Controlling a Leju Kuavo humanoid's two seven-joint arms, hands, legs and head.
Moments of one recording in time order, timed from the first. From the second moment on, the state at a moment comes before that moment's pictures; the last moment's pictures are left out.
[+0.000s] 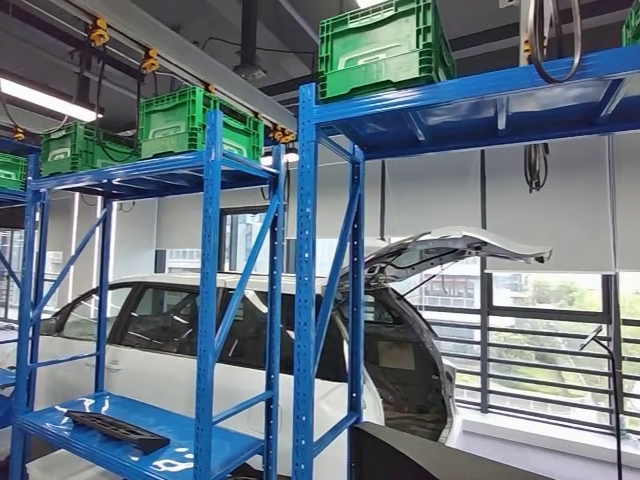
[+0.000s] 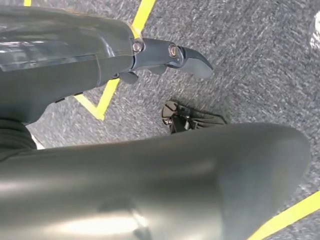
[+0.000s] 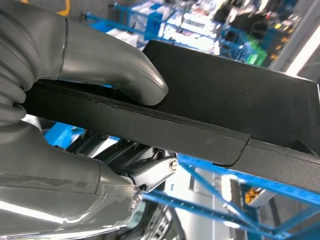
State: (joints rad) left arm -0.08 -0.11 1.32 -0.24 -1.05 -0.08 -0.31; right arm 0.00 0.06 0.17 -1.98 0.22 0.20 -0.55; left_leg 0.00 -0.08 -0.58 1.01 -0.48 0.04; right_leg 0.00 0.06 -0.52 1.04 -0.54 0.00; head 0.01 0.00
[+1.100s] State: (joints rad) left arm -0.07 -0.11 1.35 -0.24 -1.05 -0.07 -0.26; right arm -0.02 0.04 0.19 -1.98 0.22 0.20 -0.57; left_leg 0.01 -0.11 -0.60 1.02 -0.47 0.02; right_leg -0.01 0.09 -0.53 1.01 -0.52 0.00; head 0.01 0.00
